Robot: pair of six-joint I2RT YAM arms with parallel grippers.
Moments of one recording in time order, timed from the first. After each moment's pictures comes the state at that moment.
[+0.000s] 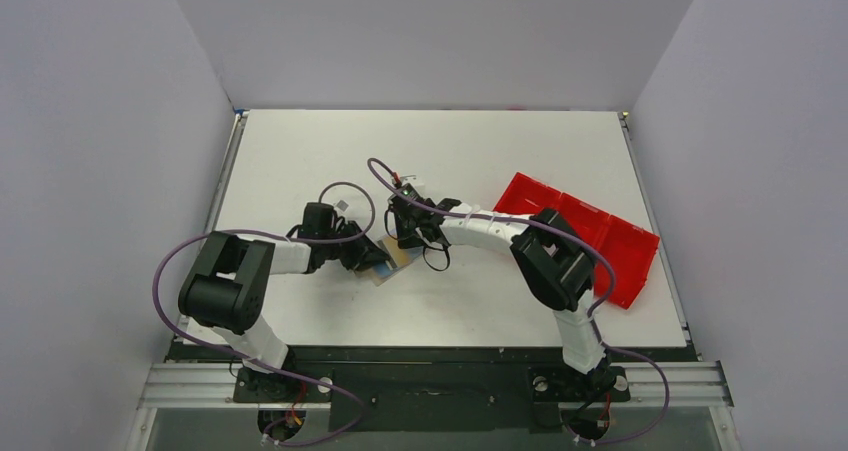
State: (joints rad) left arm -0.26 1.66 0.59 0.21 0.57 -0.96; right arm 0.85 2.05 1.42 -0.33 0.12 0.56
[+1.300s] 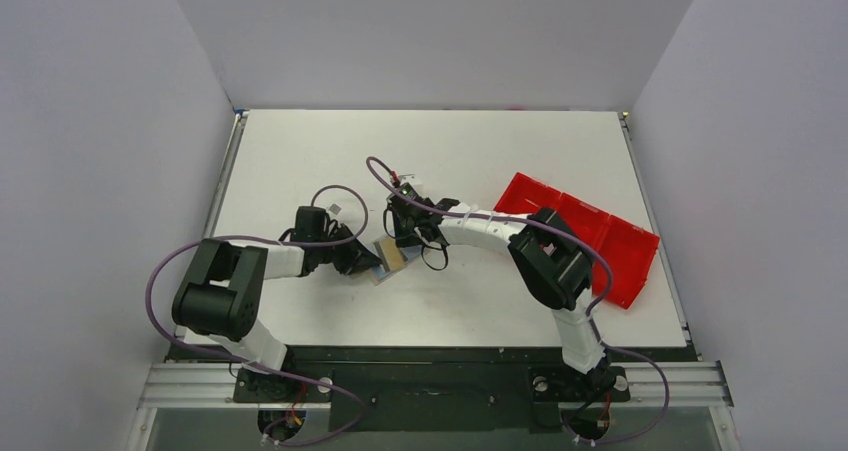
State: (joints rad) left arm -0.21 1.62 0.55 0.18 0.58 -0.93; right arm 0.85 2.07 1.43 -0.31 0.12 0.57
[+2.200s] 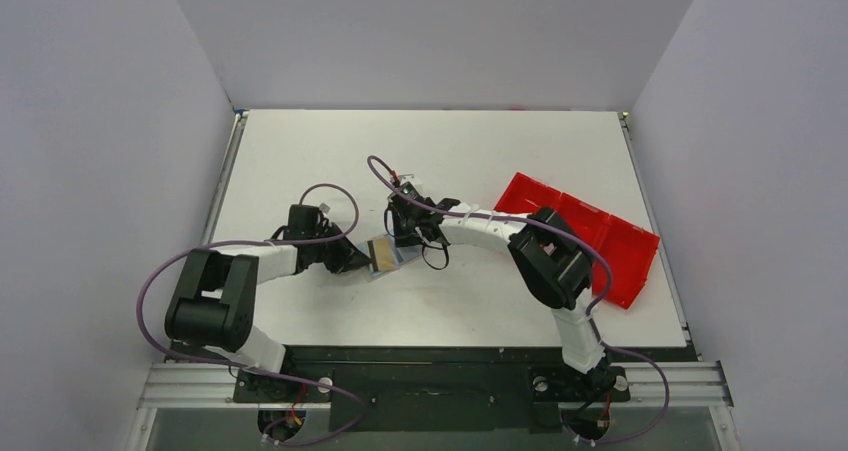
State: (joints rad) left arm -0.18 1.56 0.57 0.04 0.48 -0.89; right arm 0.85 2.07 1.43 -0.29 0.08 0.57
